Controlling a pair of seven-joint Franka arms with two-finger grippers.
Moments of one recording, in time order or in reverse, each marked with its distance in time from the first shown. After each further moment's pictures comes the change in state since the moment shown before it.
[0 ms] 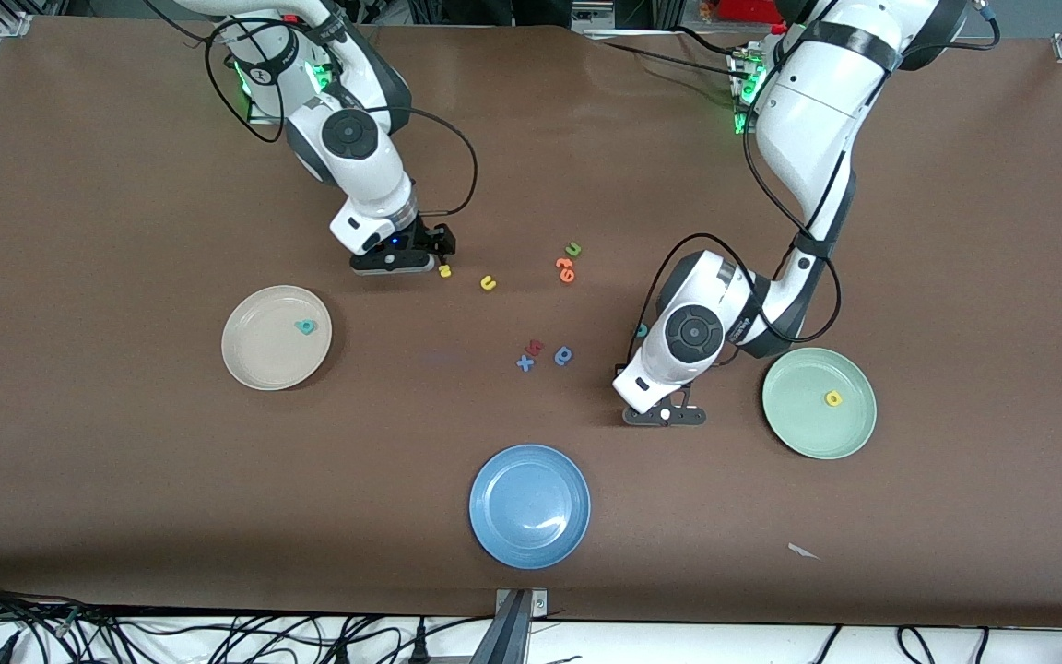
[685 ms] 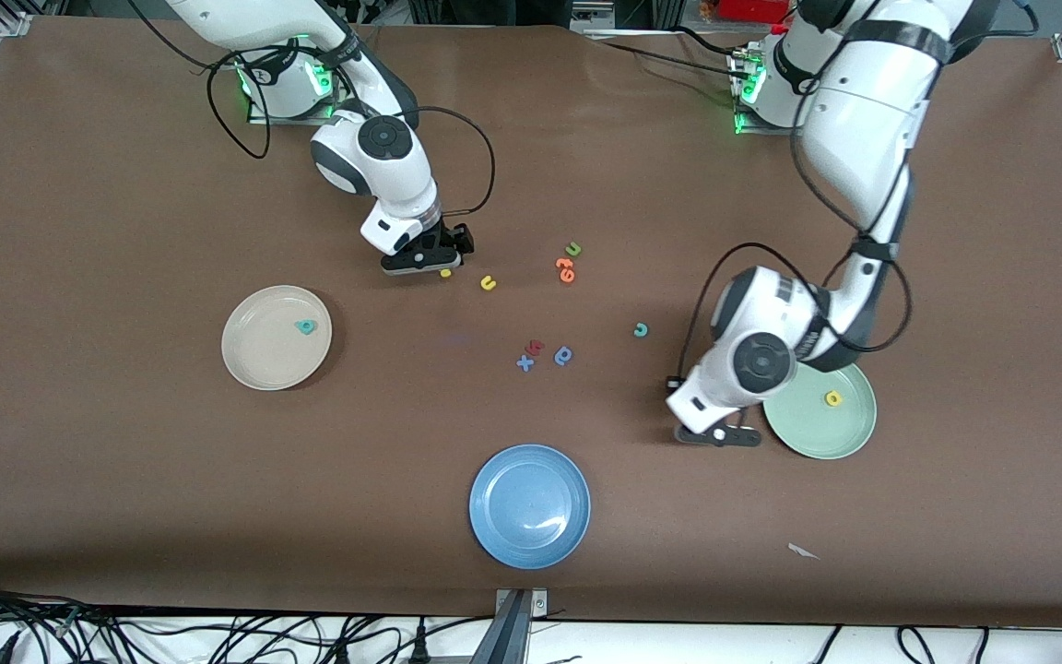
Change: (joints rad) left arm 0.146 -0.054 0.022 0.029 0.001 -0.156 0.245; right arm 0.039 0.122 -0.020 0.028 -0.281 0.067 0.186
